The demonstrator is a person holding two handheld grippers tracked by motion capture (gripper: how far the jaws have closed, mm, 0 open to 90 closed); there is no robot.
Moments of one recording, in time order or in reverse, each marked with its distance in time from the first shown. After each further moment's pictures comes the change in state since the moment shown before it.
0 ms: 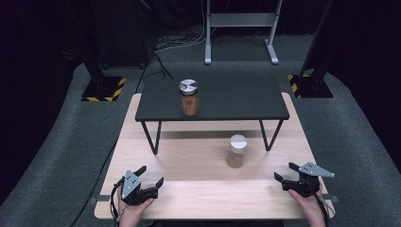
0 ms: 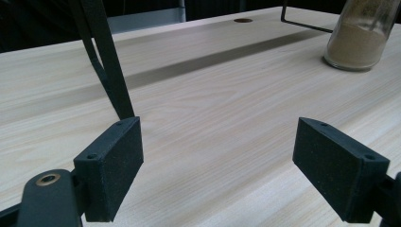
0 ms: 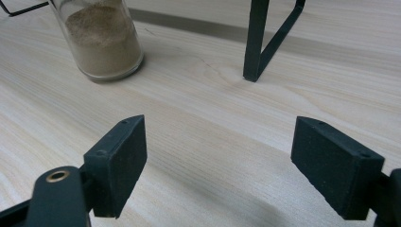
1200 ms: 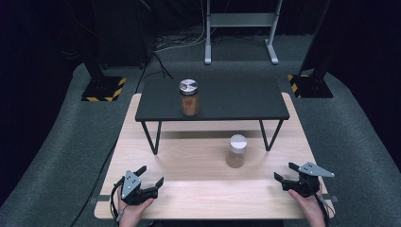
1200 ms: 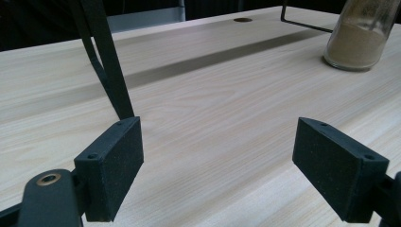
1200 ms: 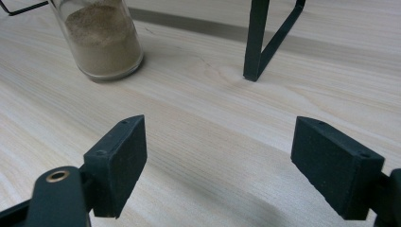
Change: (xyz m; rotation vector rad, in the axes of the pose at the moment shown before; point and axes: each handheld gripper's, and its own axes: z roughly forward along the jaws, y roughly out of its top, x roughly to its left) left arm 0.000 0.001 0.000 0.004 -0.001 -0.002; right arm 0.000 0.000 0.000 0.002 0.000 0.001
